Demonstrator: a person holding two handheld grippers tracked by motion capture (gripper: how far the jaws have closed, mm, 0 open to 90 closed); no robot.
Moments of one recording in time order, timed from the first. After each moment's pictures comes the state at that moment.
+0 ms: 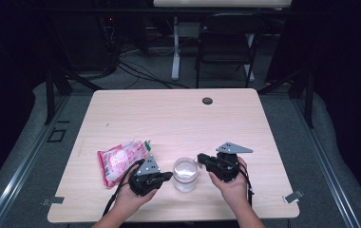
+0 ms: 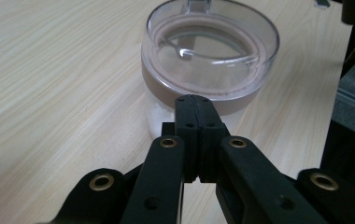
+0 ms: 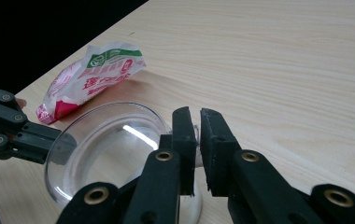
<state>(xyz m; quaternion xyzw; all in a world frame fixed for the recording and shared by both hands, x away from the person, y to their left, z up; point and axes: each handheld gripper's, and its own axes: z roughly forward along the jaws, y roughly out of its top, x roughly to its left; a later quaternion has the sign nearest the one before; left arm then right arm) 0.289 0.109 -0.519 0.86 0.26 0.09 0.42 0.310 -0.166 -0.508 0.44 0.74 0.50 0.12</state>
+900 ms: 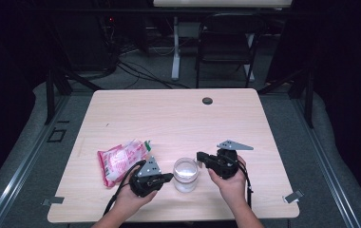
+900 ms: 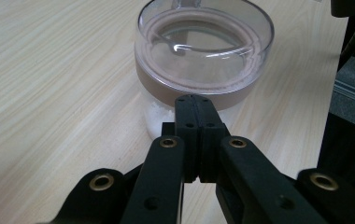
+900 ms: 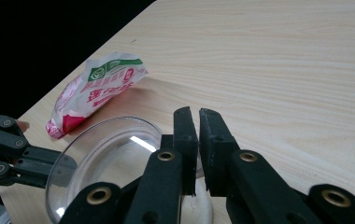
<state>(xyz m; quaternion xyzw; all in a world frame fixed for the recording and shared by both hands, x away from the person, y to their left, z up) 0.287 0.107 -0.519 0.87 0.24 0.09 0.42 0.318 -0.166 -0.510 0.47 0.71 0.51 0.09</state>
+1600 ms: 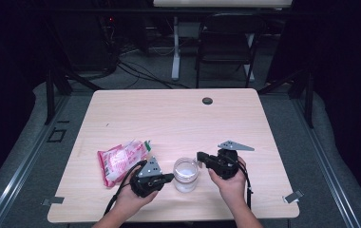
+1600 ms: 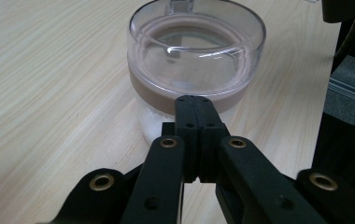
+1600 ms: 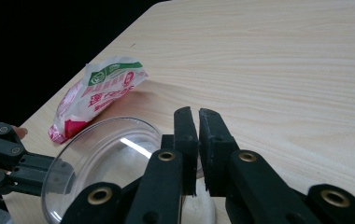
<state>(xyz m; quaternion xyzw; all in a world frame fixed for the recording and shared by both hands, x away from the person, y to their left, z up) 0.286 0.105 -0.516 0.87 0.24 0.09 0.43 0.317 -0.166 -0.512 0.48 0.70 0.52 0.08</state>
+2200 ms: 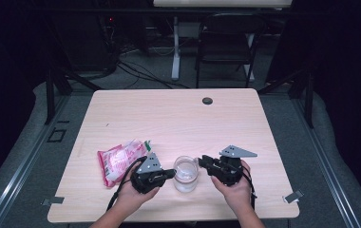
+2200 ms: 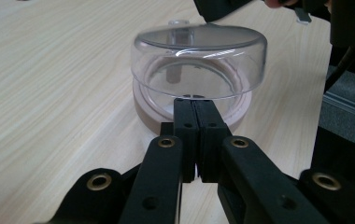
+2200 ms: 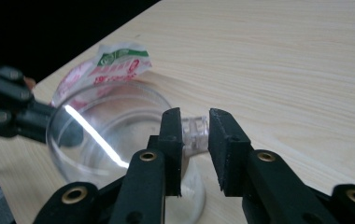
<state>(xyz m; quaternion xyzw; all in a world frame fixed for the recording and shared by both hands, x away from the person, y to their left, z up) 0.292 0.102 -0.505 0.86 0.23 0.09 0.45 0.297 -0.173 -0.506 0.43 0.74 0.50 0.12</state>
